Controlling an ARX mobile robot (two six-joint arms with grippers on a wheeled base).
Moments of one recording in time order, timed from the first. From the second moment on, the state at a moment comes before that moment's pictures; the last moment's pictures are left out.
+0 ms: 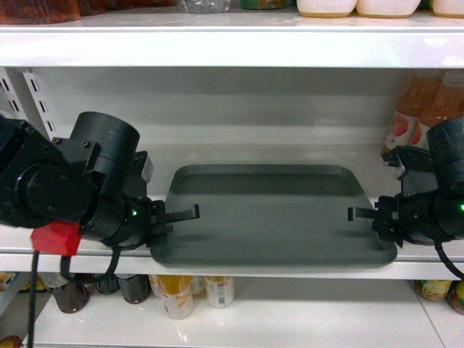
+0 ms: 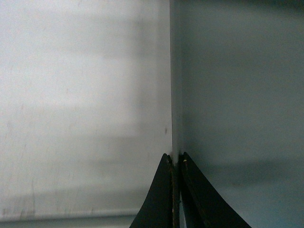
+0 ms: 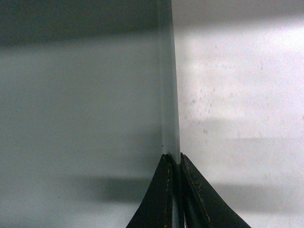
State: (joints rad) left arm -0.23 2.19 1.08 0.23 -0.05 -0.31; right arm 0.07 2.24 1.10 0.32 -0.05 0.18
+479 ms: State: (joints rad) left arm -0.27 1.71 0.72 0.35 -0.12 -0.26; right arm 0.07 1.78 0.68 0.52 -0.08 0.21
